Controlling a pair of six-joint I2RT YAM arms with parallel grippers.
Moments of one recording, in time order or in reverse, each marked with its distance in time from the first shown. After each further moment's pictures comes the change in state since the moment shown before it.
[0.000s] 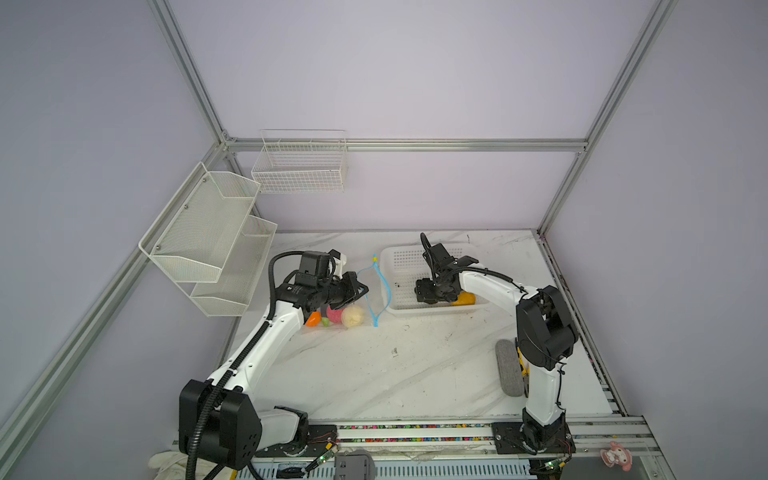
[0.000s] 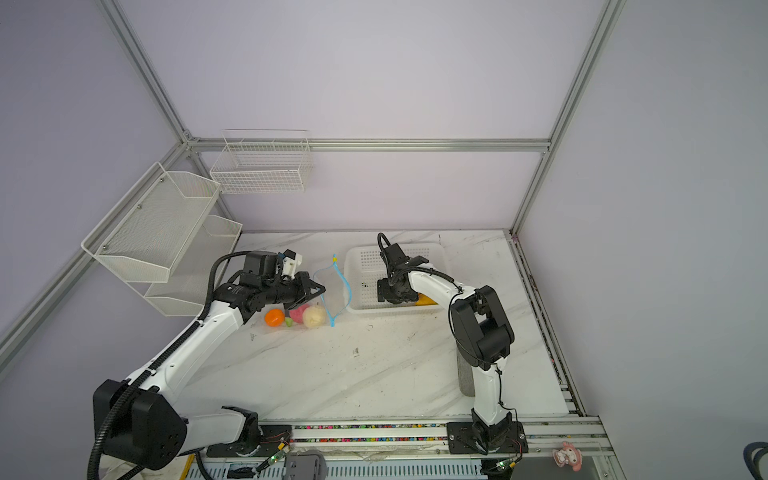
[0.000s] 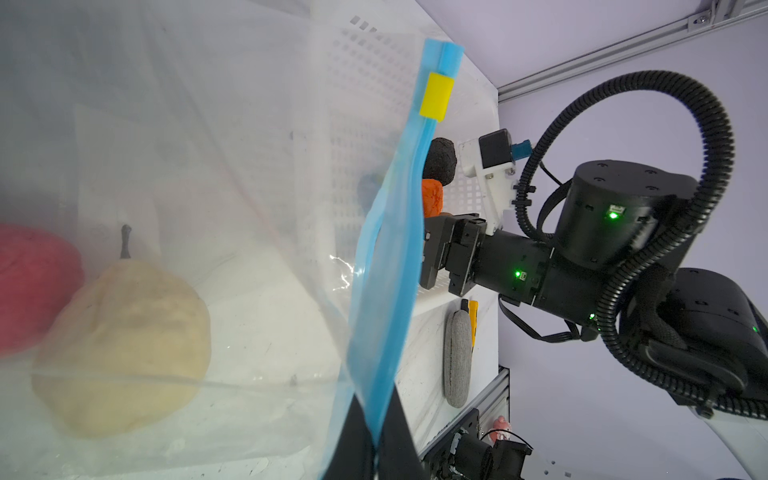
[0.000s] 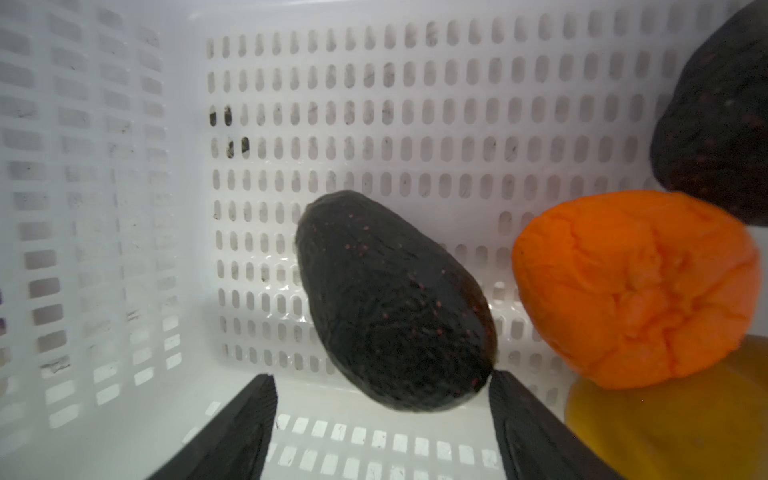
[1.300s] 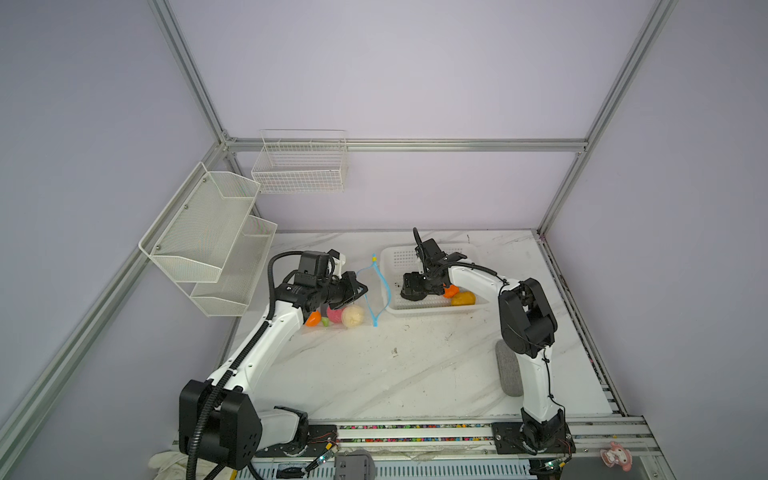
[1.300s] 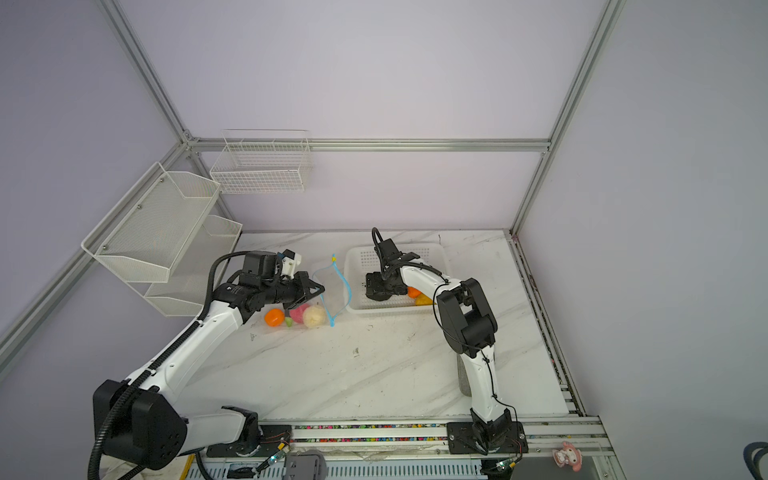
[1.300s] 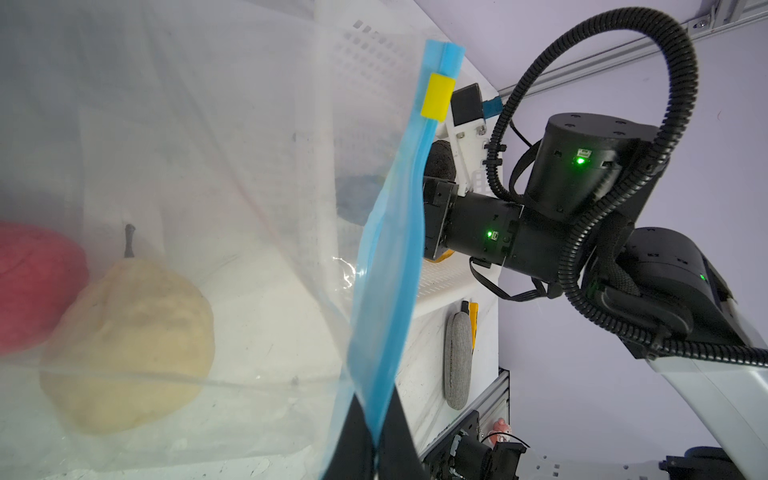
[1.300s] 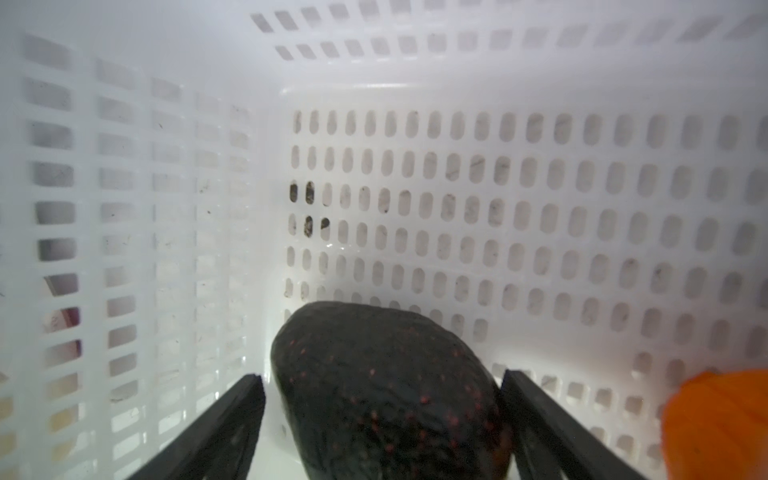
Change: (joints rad) left arm 0.008 0.000 0.000 0.000 0.000 0.001; right arm -0.004 0.160 0.159 0.090 -0.120 -0.018
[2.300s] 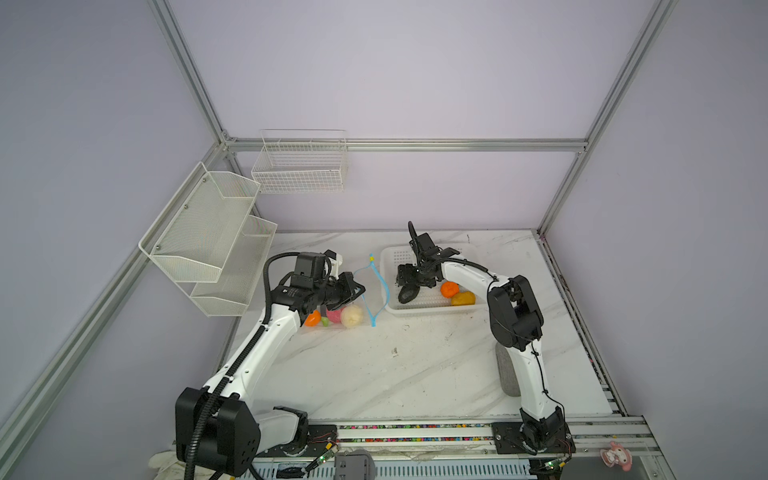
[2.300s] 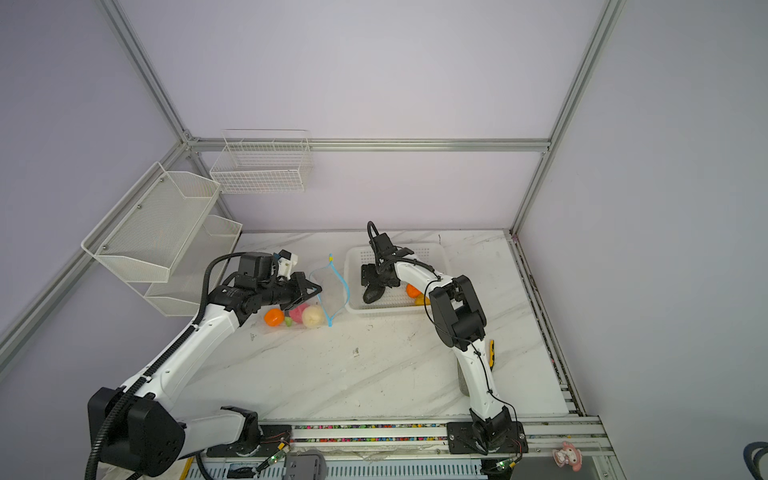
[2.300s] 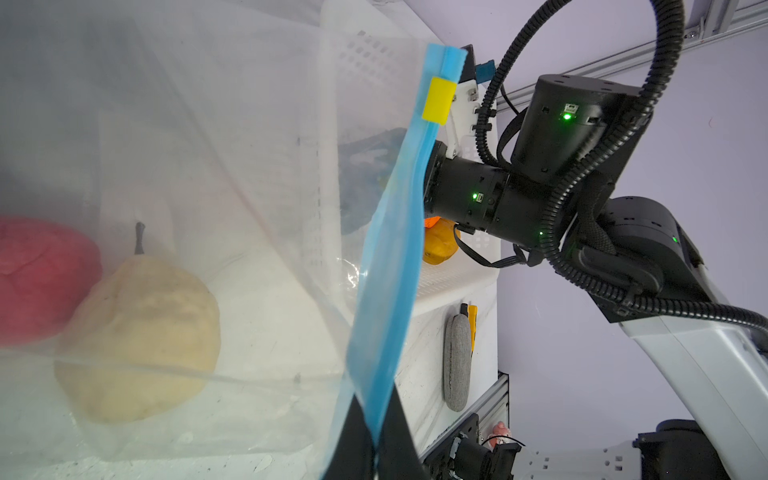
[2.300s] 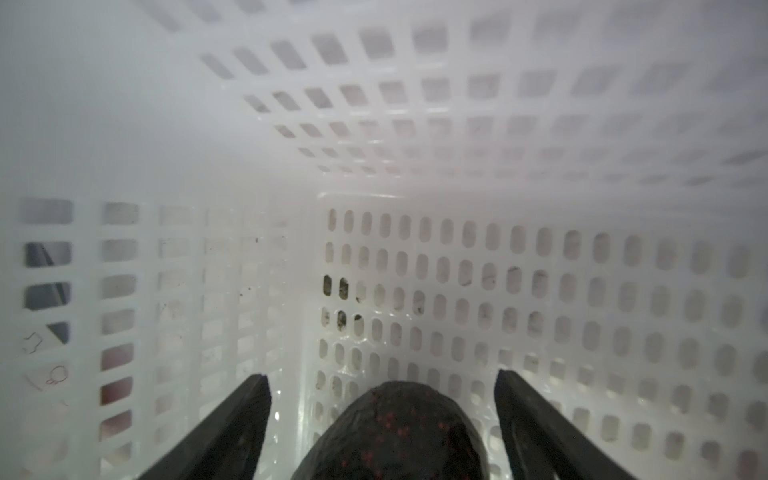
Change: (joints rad) left arm 0.016 -0.033 -0.014 -0.008 -0.002 0.001; right arm 0.012 0.109 0.159 0.004 0.053 0.024
